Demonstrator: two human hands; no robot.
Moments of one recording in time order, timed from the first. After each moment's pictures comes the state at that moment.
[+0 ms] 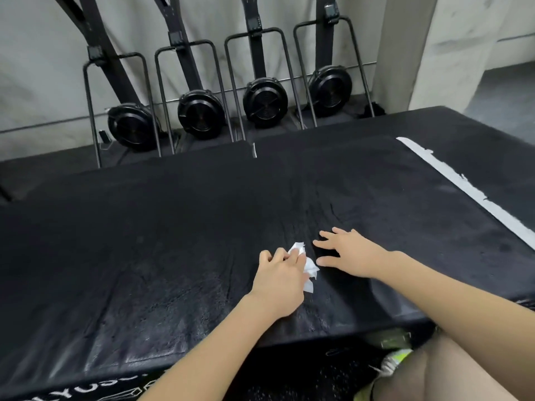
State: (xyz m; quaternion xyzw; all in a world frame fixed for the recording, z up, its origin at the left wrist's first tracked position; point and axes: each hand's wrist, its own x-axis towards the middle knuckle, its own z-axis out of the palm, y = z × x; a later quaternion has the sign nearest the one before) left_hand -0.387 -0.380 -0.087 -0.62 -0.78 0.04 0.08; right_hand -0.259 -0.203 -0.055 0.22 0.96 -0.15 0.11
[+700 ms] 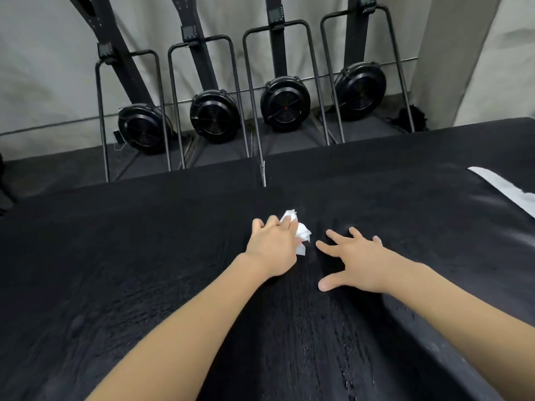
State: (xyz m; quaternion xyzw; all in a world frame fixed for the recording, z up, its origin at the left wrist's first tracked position) left_hand -0.586 -0.171 -0.080 -0.56 -0.82 0.06 0.08; right_hand -0.411 -0.056 -0.056 0.23 0.95 -0.13 0.15
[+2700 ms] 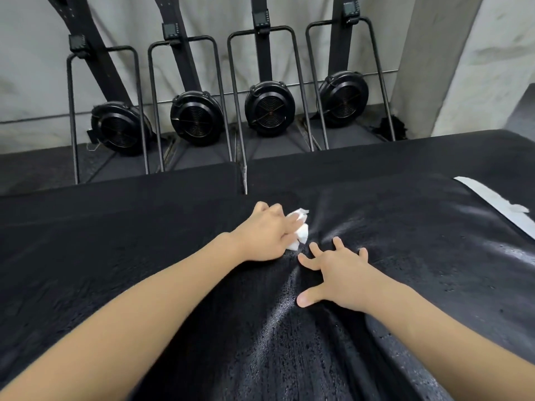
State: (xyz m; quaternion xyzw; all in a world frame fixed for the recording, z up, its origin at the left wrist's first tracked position) left_hand -0.634 -0.117 -0.071 -0.71 -0.70 -0.02 0.04; right_hand -0.430 -0.057 -0.057 0.25 0.95 -0.14 0.16
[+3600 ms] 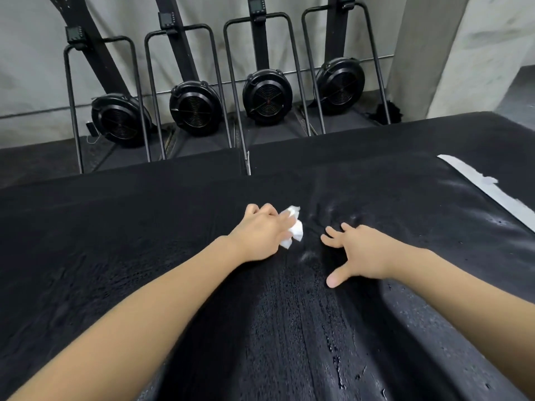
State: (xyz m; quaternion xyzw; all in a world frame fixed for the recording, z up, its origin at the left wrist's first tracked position) left_hand -0.597 -0.184 -0.075 -0.67 -0.74 -0.02 0.00; right_hand -0.376 -0.057 -0.044 0.22 0.95 -0.12 0.18
